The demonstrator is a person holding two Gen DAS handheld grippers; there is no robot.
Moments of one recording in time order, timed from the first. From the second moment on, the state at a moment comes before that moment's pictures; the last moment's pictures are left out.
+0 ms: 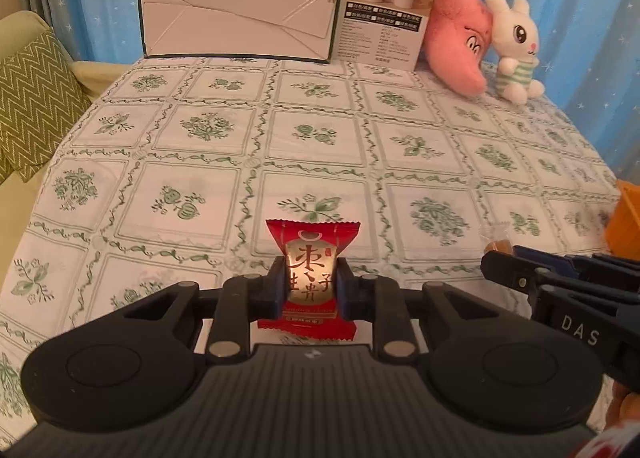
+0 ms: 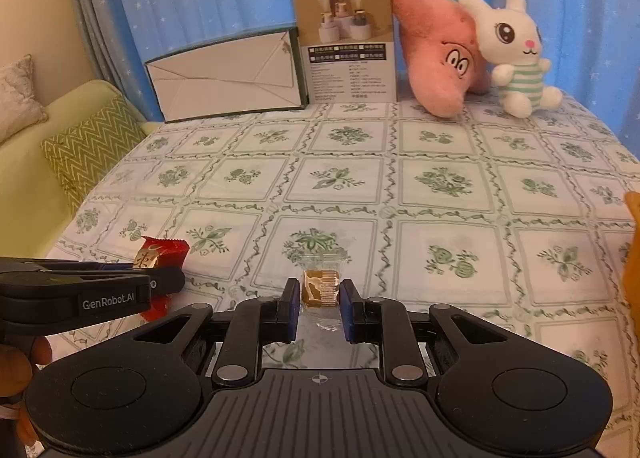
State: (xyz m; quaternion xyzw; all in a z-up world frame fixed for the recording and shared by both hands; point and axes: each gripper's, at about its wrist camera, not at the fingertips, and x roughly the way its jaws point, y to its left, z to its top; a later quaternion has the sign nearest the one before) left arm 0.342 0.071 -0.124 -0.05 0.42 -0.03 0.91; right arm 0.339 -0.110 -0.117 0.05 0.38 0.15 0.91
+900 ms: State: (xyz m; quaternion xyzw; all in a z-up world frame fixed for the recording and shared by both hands) left arm 0.170 -0.050 -0.066 -0.04 0.40 -0.12 0.91; right arm 0.147 -0.220 -0.055 0.09 0.36 0.07 0.93
